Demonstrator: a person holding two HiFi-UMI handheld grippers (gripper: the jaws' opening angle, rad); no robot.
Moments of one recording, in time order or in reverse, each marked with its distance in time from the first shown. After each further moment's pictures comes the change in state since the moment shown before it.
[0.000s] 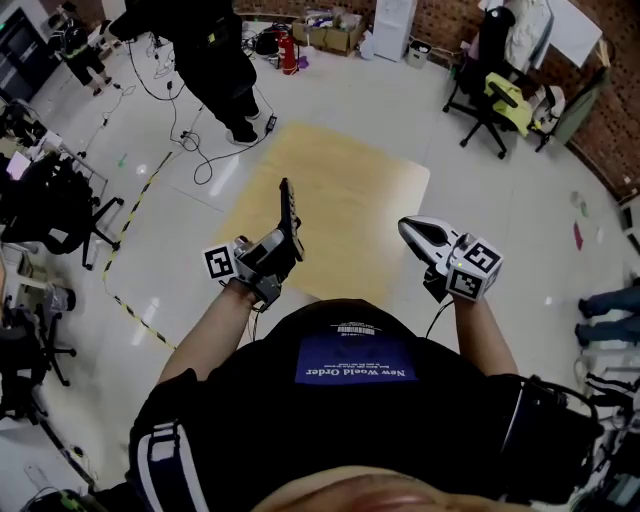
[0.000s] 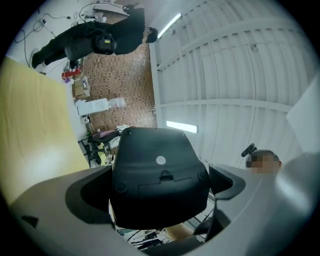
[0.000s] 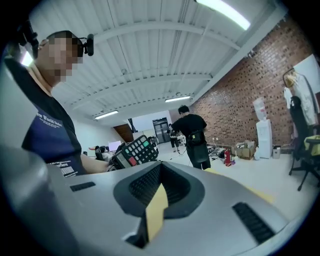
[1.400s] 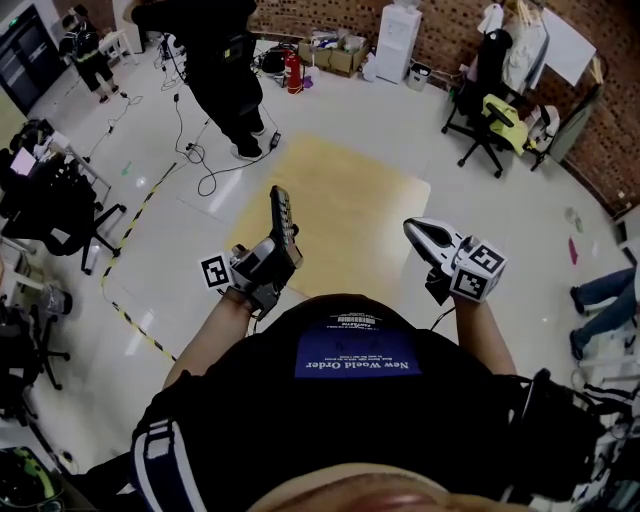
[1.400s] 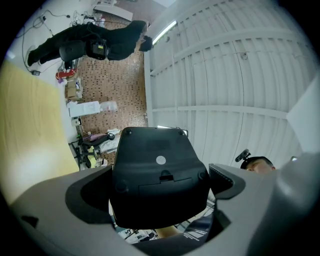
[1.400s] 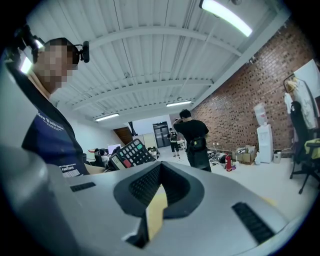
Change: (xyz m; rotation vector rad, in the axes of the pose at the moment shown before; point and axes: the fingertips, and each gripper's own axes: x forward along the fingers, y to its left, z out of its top) left arm -0.025 -0.052 0.013 0.025 -0.050 -0.106; right arm 0.003 0.024 0.036 -0.024 -0.048 -0.009
